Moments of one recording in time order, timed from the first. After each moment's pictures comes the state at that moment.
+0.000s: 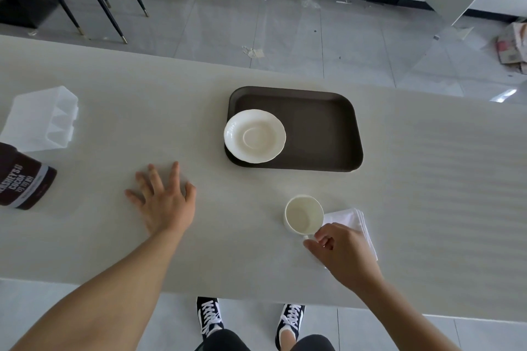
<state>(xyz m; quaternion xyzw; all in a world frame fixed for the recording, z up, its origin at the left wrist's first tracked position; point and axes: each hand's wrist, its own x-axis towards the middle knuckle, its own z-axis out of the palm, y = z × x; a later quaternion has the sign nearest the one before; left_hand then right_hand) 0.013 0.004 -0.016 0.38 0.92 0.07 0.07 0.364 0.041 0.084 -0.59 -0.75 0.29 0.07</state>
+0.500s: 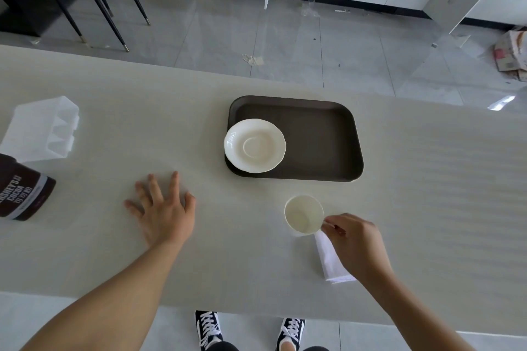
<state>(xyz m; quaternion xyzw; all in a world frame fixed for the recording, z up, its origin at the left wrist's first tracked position) 0.012 0.004 -0.020 0.38 0.92 0.09 0.05 0.367 0.076 0.087 -0.55 -0.79 0.22 0.16</state>
